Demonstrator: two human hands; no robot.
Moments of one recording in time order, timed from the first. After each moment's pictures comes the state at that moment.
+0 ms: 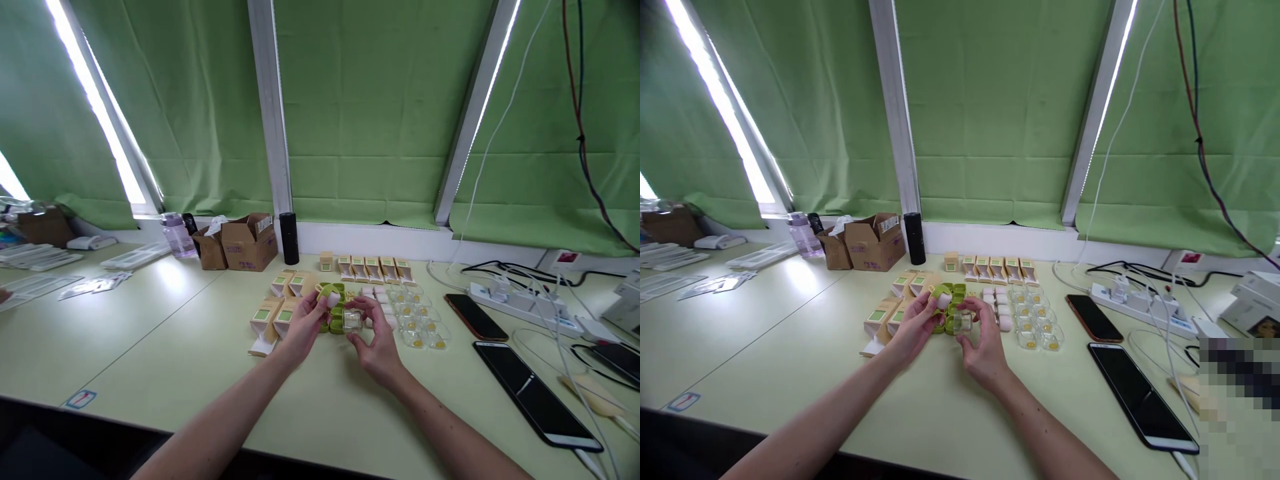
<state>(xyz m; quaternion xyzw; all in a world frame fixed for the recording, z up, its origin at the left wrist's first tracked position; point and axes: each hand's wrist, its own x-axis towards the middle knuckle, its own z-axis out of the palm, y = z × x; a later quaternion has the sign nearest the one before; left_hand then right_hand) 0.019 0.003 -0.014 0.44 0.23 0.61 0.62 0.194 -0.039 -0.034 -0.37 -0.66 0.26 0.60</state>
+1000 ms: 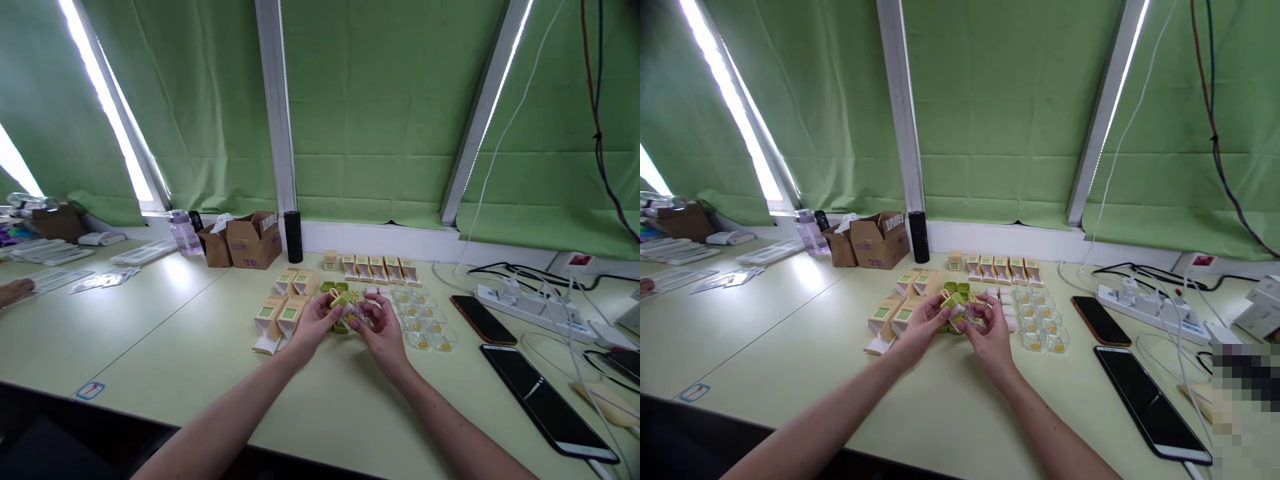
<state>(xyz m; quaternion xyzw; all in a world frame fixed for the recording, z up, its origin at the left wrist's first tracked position) 0.021 0.001 -0.018 0.52 0.26 0.57 0.58 0.186 -0.025 -0.038 -0.33 -0.50 0.45 0.66</state>
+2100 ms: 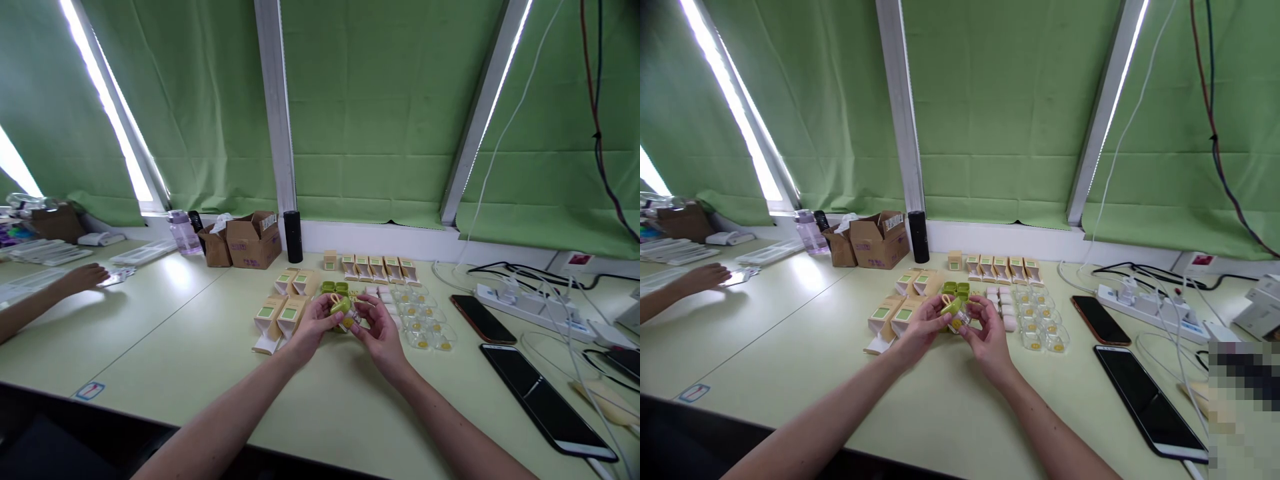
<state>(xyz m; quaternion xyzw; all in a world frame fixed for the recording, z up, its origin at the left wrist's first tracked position) 0.017 -0.003 -0.015 0.51 0.26 0.53 0.63 0.189 -0.027 -0.042 -0.30 -0.54 0.45 0.65</state>
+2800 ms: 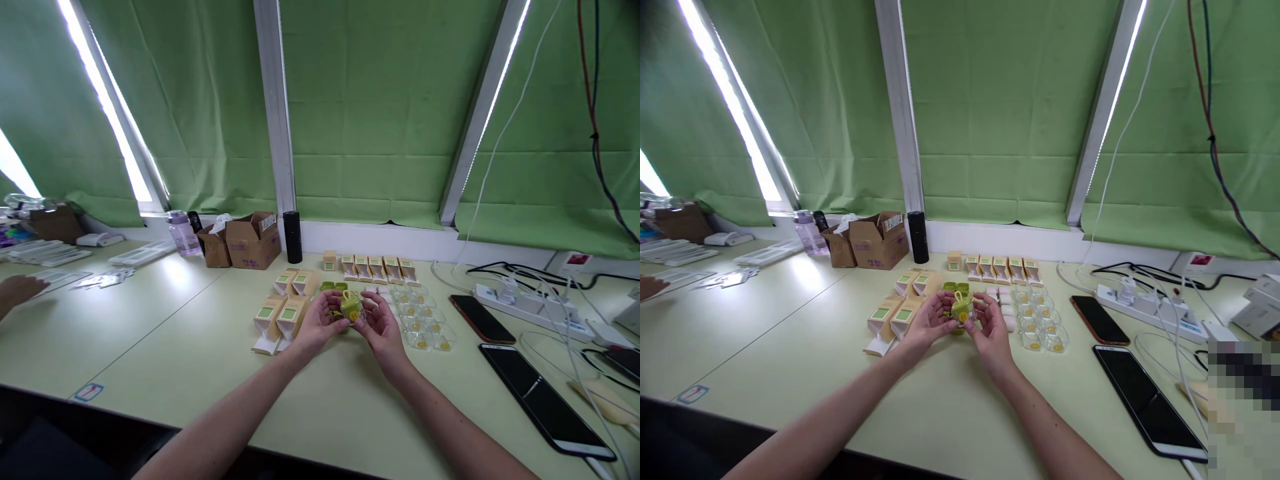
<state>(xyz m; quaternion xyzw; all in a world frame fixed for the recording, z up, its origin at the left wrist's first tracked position) 0.019 -0.001 -0.020 0.59 0.26 0.53 0.55 0.193 -0.026 -0.039 -0.29 -0.51 0.47 0.65</state>
